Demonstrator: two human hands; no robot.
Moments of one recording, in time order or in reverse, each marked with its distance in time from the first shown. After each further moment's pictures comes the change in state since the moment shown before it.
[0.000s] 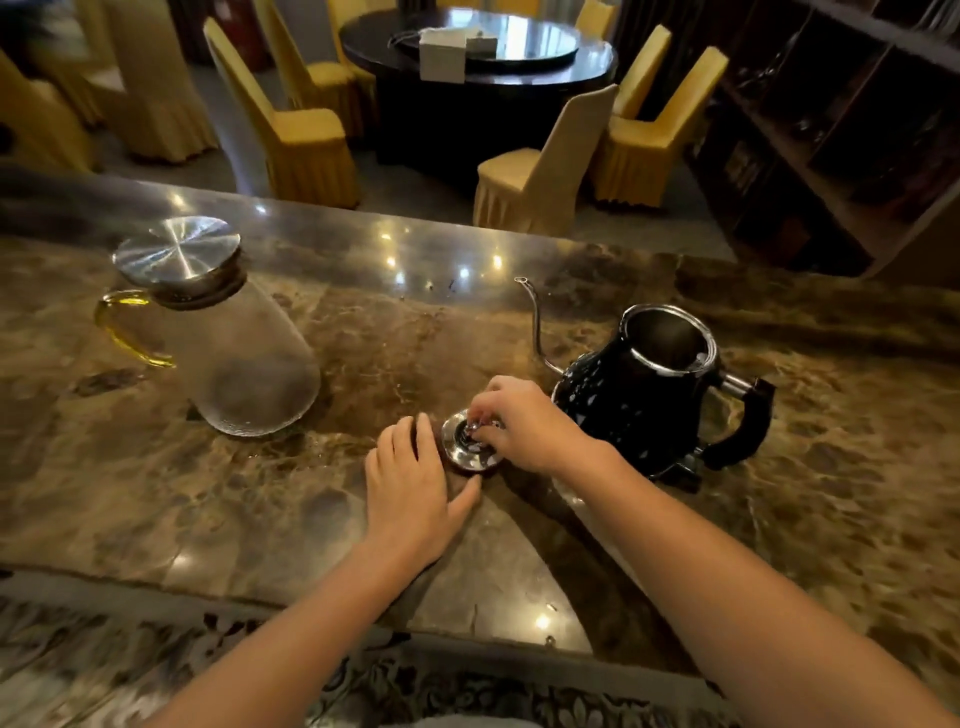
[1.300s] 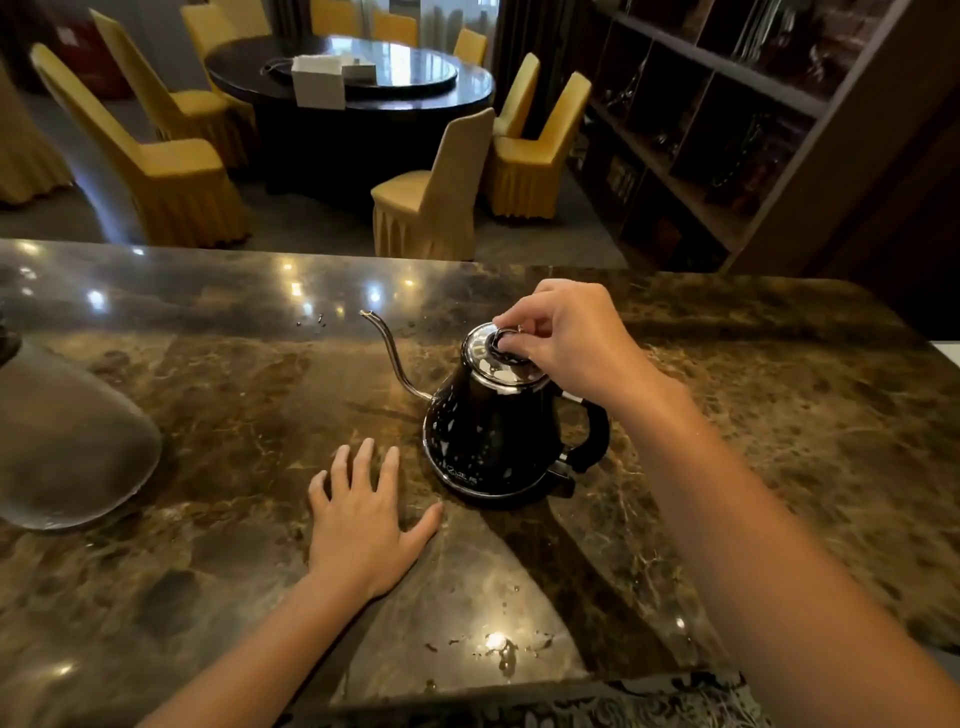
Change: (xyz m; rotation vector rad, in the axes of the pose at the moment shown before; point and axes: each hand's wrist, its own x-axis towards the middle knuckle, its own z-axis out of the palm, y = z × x) left_hand 0.023 0.069 0.026 0.051 -0.106 0.172; right_hand -0.075 0.060 -0.164 -0.044 0.477 0.141
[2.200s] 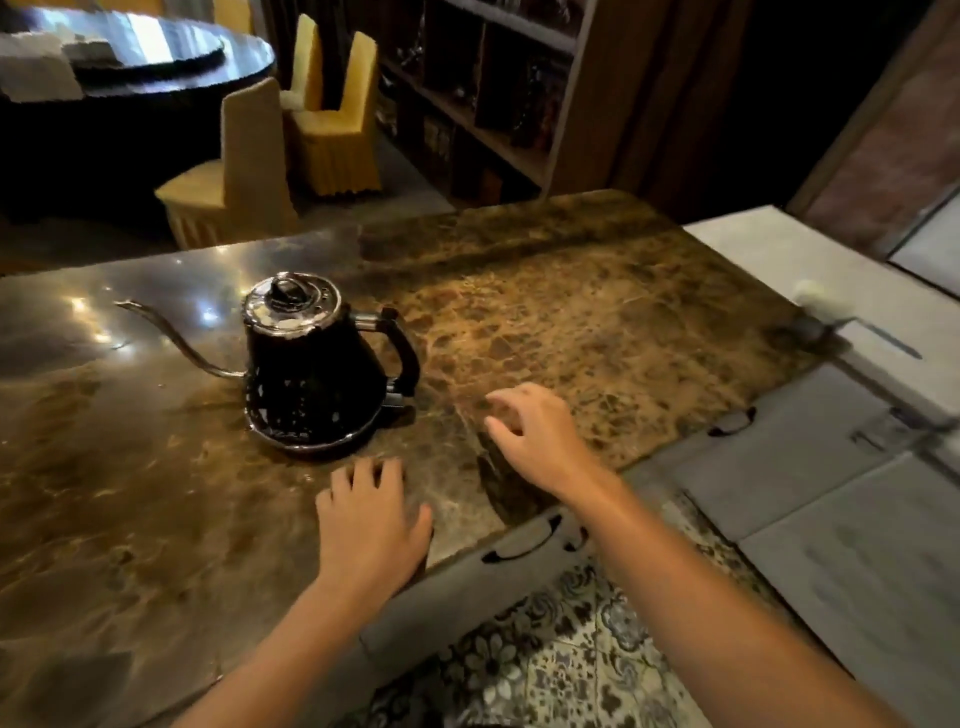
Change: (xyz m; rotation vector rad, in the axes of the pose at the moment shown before) left_hand -0.070 0.125 -0.005 -0.136 -0.067 0.361; right_hand -0.218 0.084 0.014 -0.005 -0.003 0.561
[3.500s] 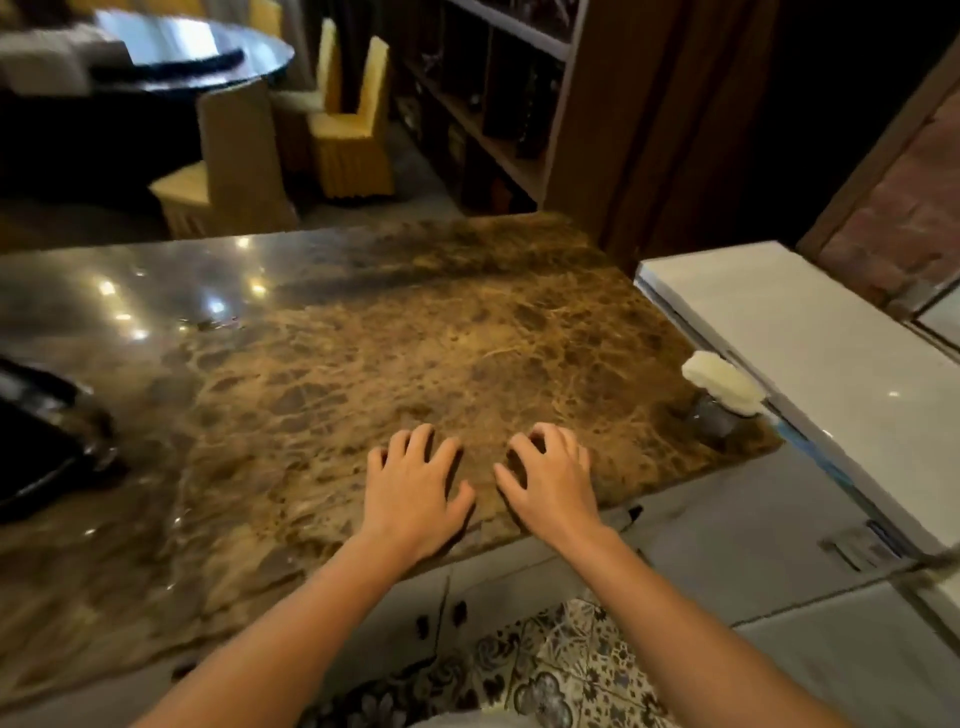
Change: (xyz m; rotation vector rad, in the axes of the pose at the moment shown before) left_hand 0.166 0.331 0.103 0.075 -0.013 0.055; right_hand 0.056 0.327 -0.120 -0.283 0.026 -0.033
